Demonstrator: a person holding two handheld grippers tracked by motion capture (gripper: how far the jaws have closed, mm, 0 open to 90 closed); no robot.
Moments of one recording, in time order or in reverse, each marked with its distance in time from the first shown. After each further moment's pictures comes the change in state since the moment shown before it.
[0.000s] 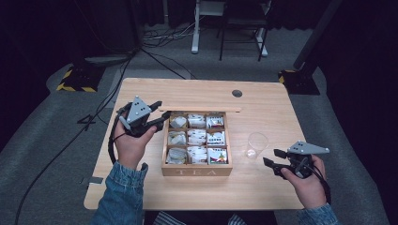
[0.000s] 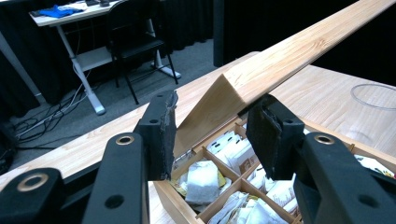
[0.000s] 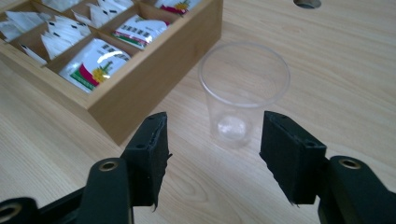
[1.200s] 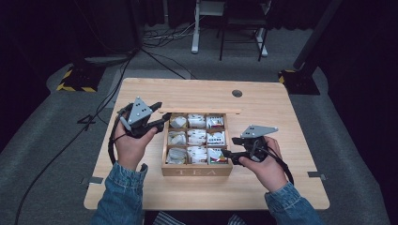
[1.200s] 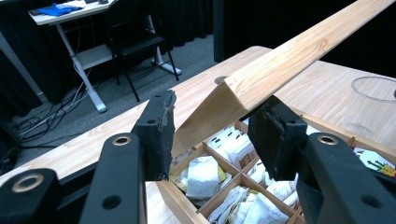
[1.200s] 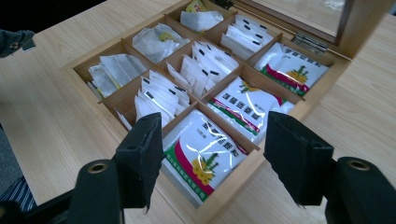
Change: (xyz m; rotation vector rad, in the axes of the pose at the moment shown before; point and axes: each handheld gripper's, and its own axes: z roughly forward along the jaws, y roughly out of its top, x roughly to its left) left arm -0.001 -0.001 -0.001 0.016 -0.003 0.013; right arm 0.076 0.077 0.065 0.026 0.178 -0.129
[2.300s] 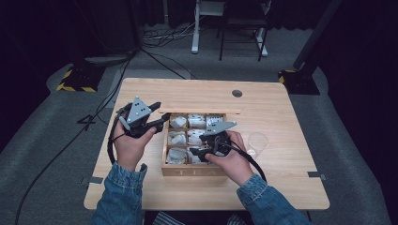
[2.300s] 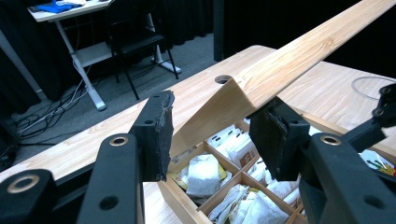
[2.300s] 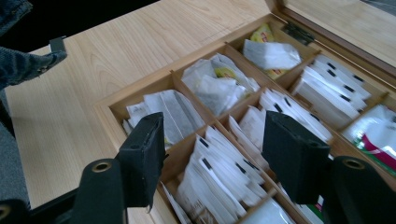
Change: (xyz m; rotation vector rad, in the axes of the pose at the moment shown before) left arm 0.002 0.000 -0.001 0.007 0.001 -0.007; right arm 0.044 0.041 0.071 0.005 0.099 -0.110
